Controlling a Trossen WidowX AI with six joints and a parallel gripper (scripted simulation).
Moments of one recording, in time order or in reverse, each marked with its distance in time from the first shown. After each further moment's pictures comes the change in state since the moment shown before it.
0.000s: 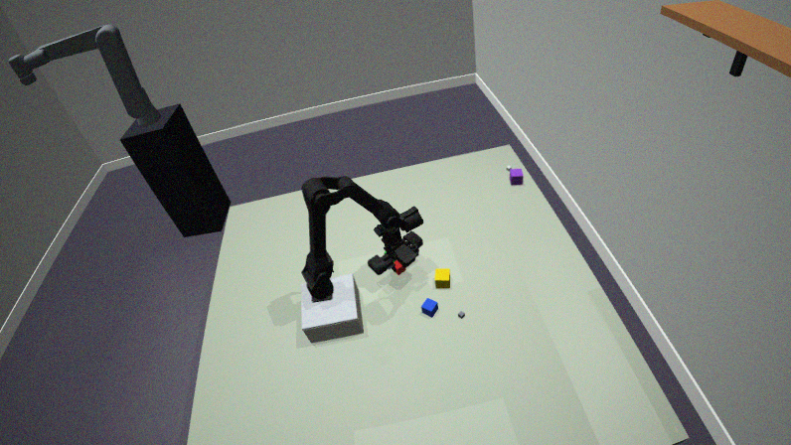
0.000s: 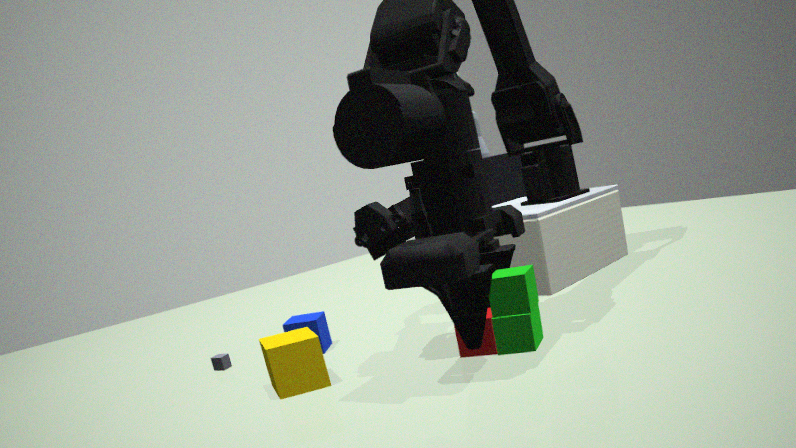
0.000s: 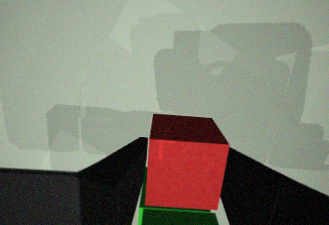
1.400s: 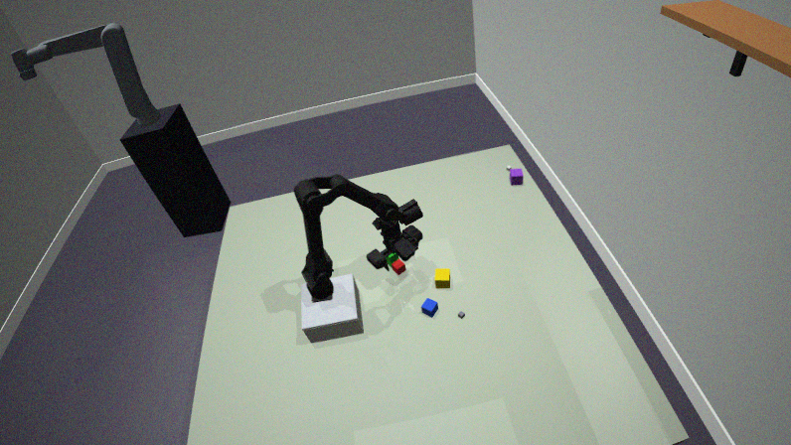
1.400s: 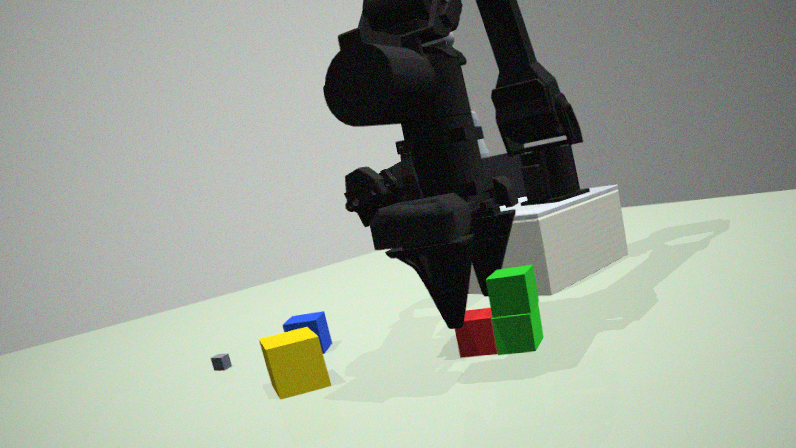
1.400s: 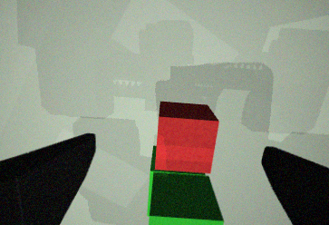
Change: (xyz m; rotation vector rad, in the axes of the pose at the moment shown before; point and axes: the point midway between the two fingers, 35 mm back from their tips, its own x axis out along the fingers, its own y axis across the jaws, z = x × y) arm -0.028 0.003 0.000 -0.001 -0.001 0.007
